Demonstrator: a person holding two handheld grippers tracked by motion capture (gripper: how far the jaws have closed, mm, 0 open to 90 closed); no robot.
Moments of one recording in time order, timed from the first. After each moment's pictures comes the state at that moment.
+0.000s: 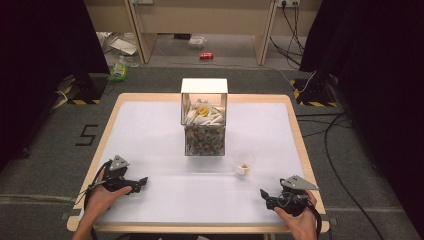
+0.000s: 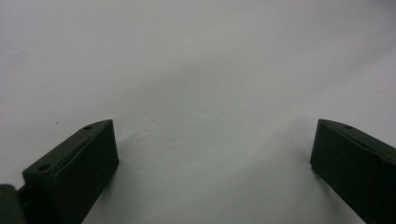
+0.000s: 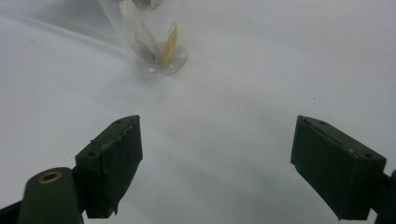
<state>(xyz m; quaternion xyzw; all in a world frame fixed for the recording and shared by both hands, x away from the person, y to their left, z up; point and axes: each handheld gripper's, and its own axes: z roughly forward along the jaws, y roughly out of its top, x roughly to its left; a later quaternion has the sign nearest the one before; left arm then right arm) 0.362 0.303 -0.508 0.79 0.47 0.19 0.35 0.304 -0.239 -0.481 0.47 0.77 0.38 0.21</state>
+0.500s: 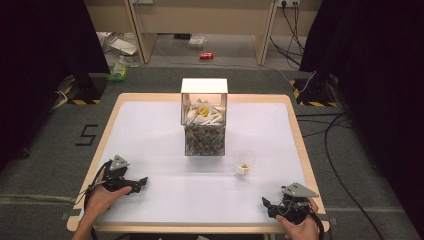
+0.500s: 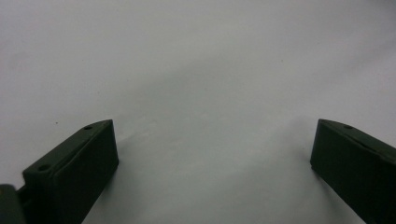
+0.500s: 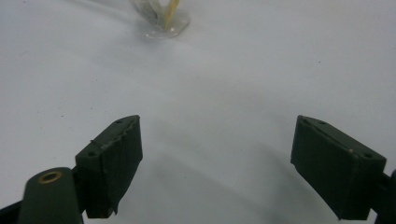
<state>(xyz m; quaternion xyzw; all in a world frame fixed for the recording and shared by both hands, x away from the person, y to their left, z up) 0.362 0.303 -0.508 0.79 0.47 0.19 0.35 0.288 -0.242 -0.491 0.47 0.78 0.36 0.20</state>
